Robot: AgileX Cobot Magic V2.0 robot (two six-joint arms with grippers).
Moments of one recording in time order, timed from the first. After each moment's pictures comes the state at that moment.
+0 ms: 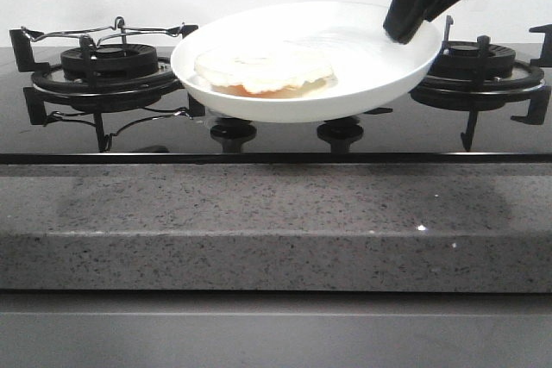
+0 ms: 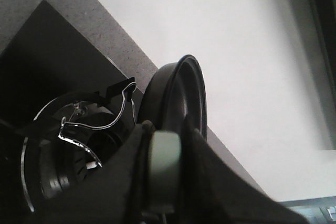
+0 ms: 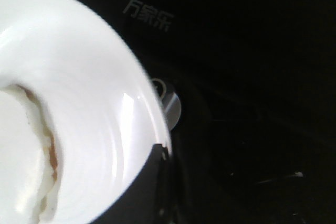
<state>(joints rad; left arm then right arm) 0.34 1.56 -1.26 -1.42 0.81 0.51 0.28 1.58 -1.40 0.38 0.97 -0.18</state>
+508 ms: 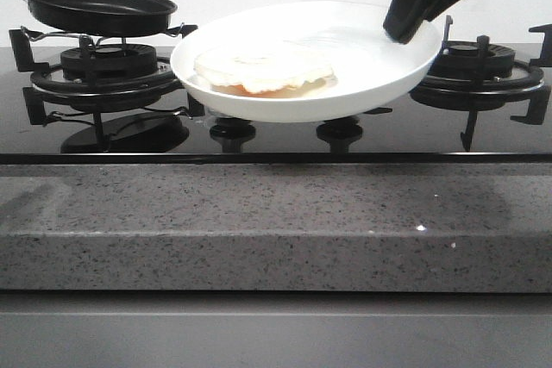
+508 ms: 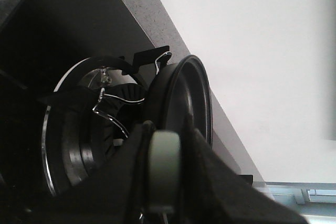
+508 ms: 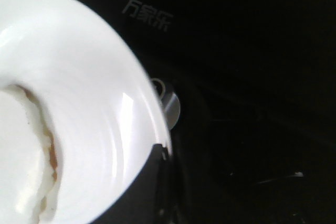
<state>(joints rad) 0.34 1.69 -1.26 -1.44 0.87 0.51 0.28 1.58 -1.40 0.38 0.97 -0.18</state>
